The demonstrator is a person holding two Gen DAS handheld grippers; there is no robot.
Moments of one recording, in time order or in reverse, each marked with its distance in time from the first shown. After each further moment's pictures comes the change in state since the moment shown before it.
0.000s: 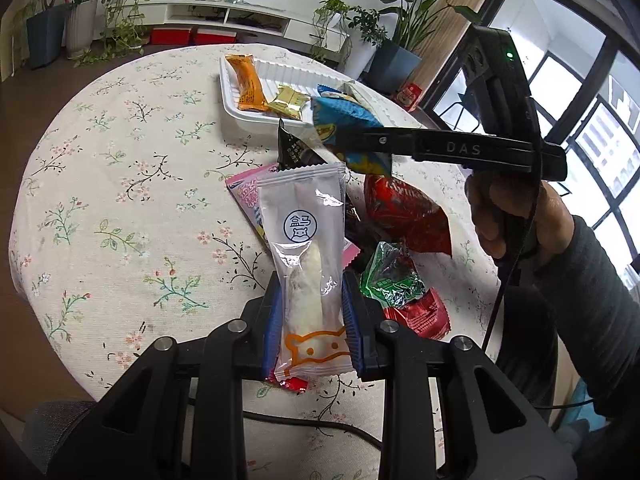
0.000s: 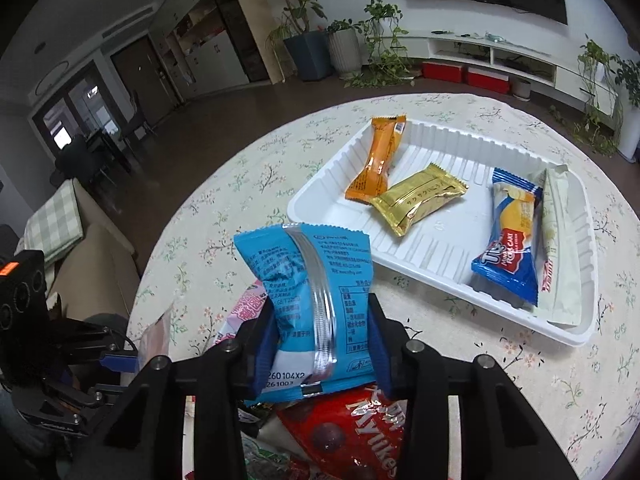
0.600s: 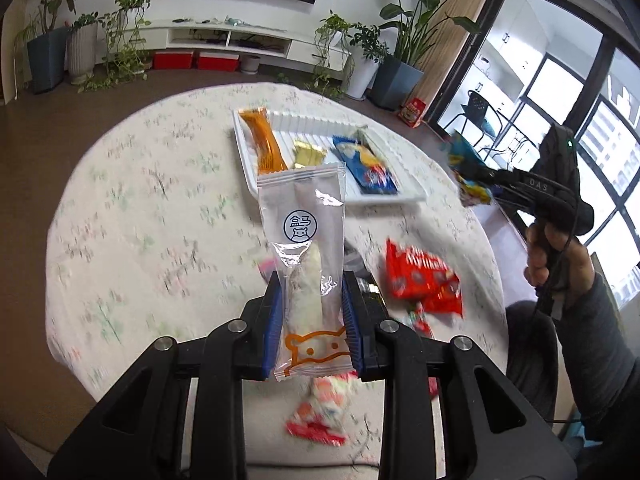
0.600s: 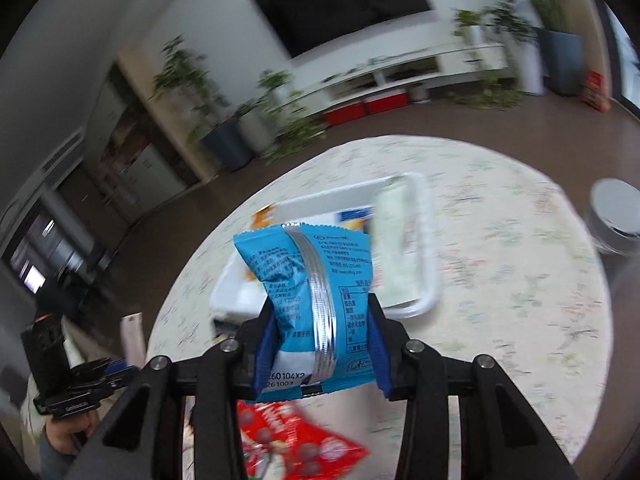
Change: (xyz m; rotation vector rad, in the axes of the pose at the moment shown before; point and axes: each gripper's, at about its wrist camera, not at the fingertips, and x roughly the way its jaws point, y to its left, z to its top) left arm -0.024 0.014 0.070 0.037 -0.065 0.041; right arm -0.108 -0.094 -0.026 0.413 -0.268 -0.146
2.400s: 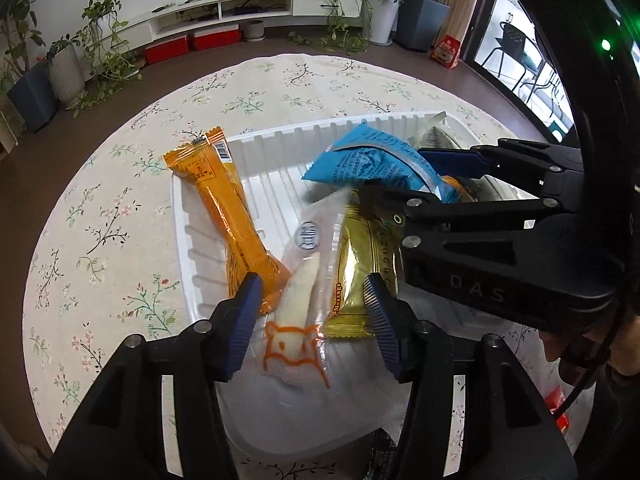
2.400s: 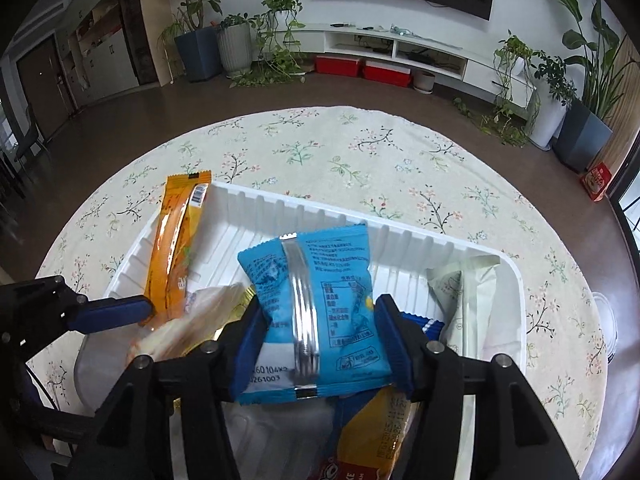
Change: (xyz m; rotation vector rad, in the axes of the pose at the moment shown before) left arm 0.216 -0.002 0.136 0.150 0.207 0.185; right arm 0.213 0.070 0.058 -0.370 0.230 -0.278
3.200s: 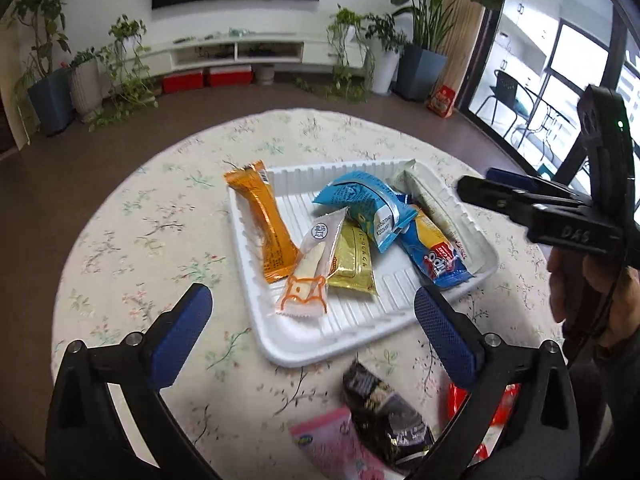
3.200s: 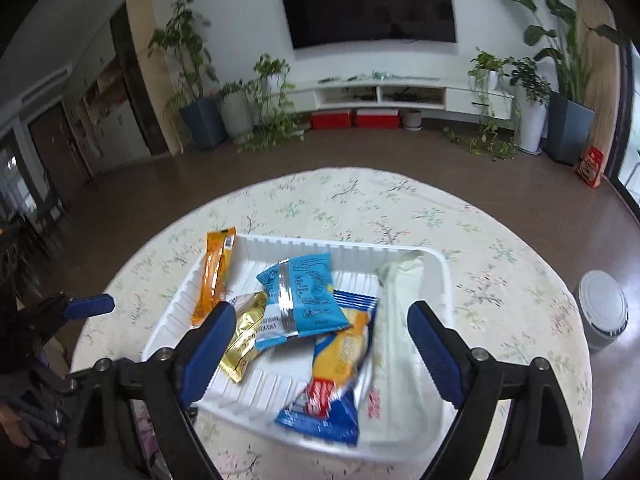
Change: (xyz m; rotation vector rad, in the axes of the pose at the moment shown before) left arm -0.109 0.007 -0.057 -0.062 -0.202 -0.010; right arm -0.111 -0.046 -0.048 0.158 -0.231 0.093
